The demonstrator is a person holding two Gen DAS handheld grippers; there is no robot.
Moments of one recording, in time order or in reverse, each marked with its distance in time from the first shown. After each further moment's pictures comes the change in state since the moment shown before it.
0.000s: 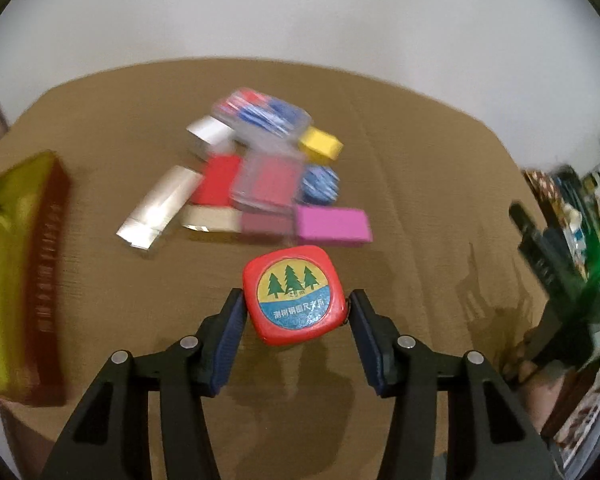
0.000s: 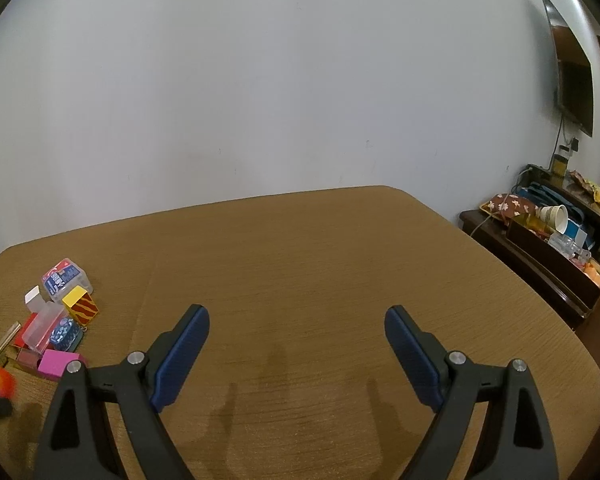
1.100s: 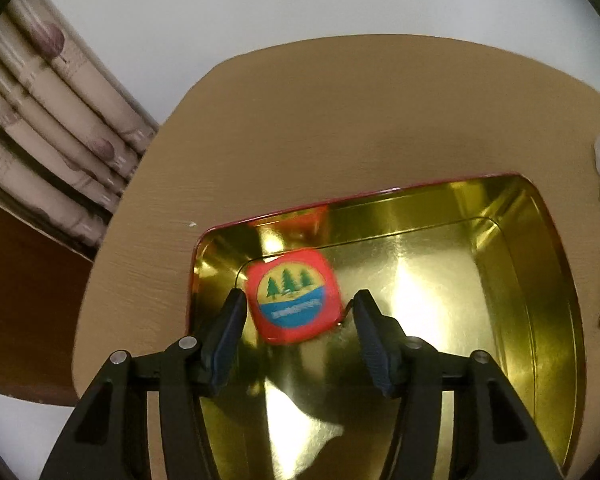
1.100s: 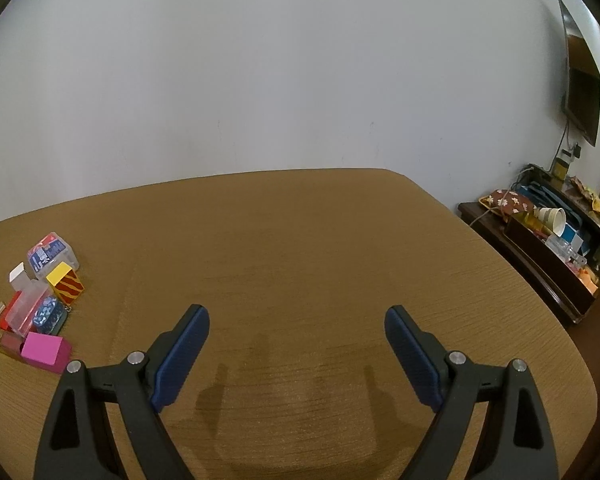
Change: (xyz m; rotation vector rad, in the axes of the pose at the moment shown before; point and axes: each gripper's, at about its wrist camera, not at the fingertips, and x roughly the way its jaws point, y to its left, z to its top) left arm 0.053 0.256 0.076 0.009 0.083 0.536; right arm 0.011 0.008 0.001 -0.055 0.085 -0.034
